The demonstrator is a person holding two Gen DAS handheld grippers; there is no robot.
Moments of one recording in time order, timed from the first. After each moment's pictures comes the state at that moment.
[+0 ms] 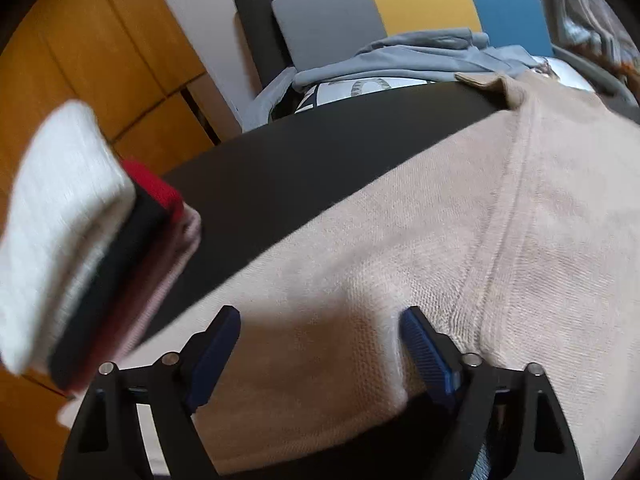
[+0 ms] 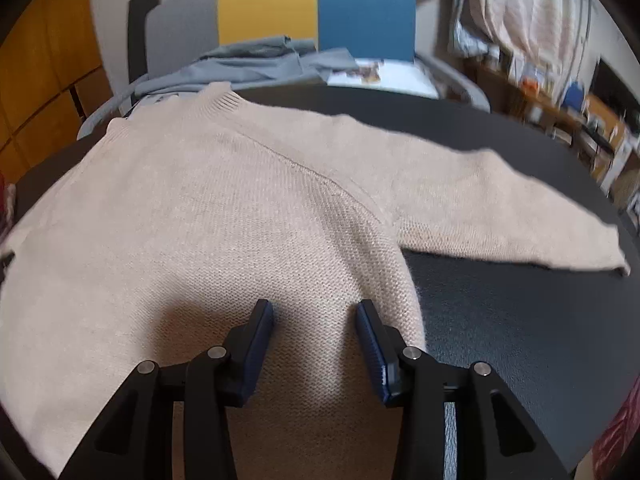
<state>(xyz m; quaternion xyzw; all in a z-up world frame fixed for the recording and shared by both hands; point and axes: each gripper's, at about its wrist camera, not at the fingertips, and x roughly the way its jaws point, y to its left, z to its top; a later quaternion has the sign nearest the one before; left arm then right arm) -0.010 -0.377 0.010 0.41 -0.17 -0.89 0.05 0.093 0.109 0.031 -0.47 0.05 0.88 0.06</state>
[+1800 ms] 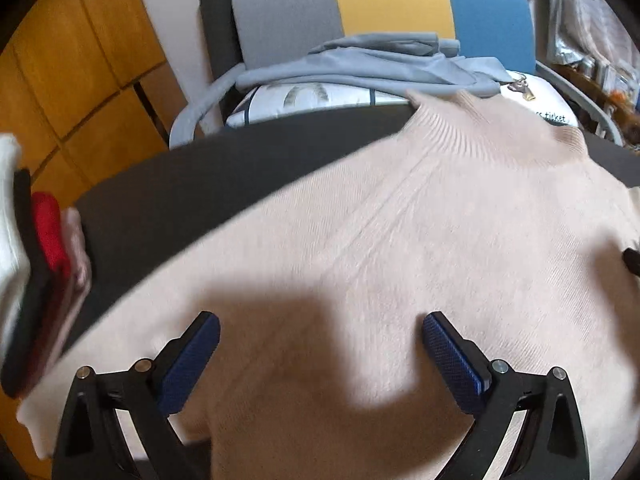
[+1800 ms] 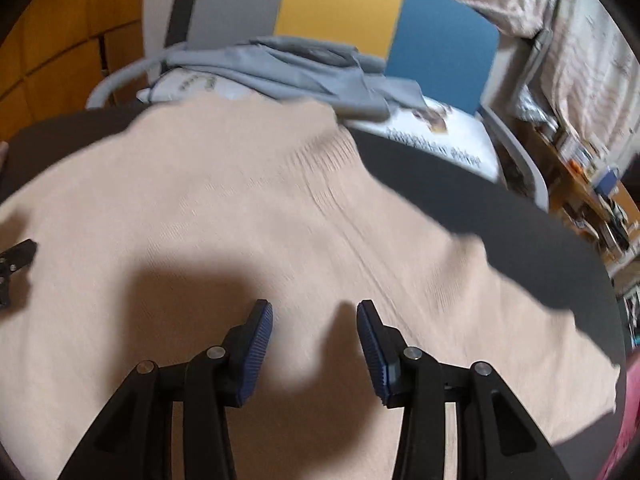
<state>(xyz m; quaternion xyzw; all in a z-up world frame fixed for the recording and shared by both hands) -0.058 -0.246 0.002 0.44 -0.08 -0.89 0.02 -0.039 0.039 0.018 -0.45 -0.06 0.89 0.03</state>
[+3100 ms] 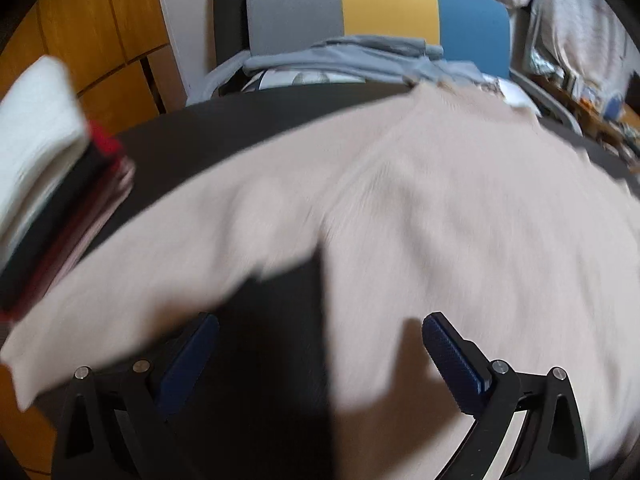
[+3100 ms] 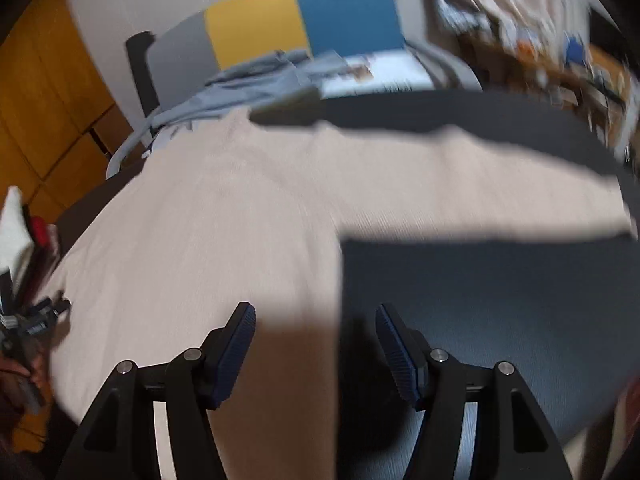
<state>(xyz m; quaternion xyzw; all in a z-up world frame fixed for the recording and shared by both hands) 0.077 -0.337 0.006 0.46 -0.06 -0.88 -0.04 0.176 0.174 0.042 -0.46 0.15 0.87 0.02</state>
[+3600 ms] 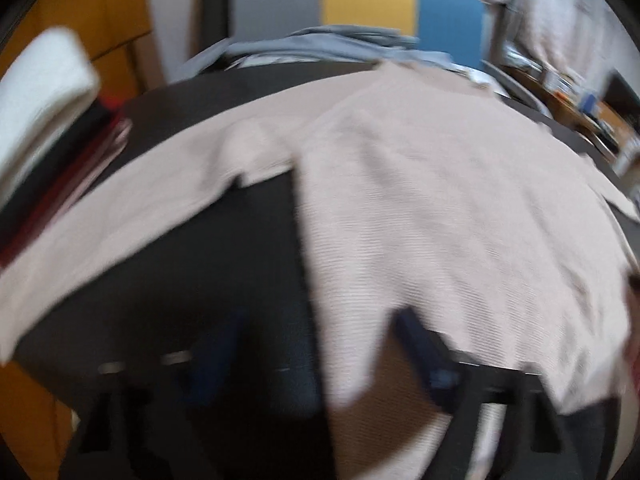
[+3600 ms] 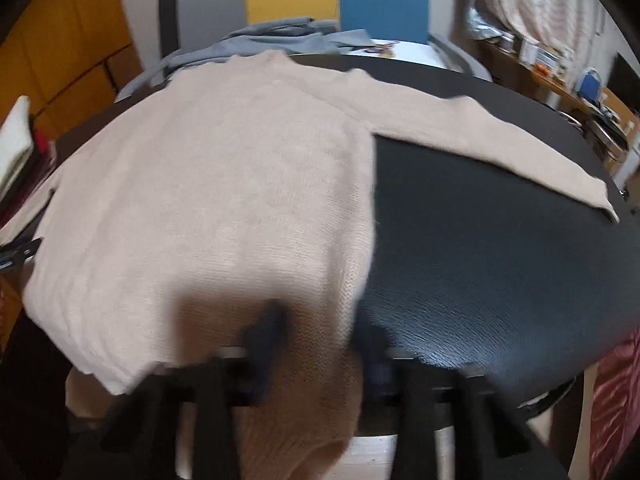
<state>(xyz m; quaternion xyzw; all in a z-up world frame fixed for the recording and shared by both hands) 0.122 -0.329 0.009 0.47 -0.06 -0.87 -0.11 0.215 0.110 0.020 -0.50 0.04 0.87 0.01</state>
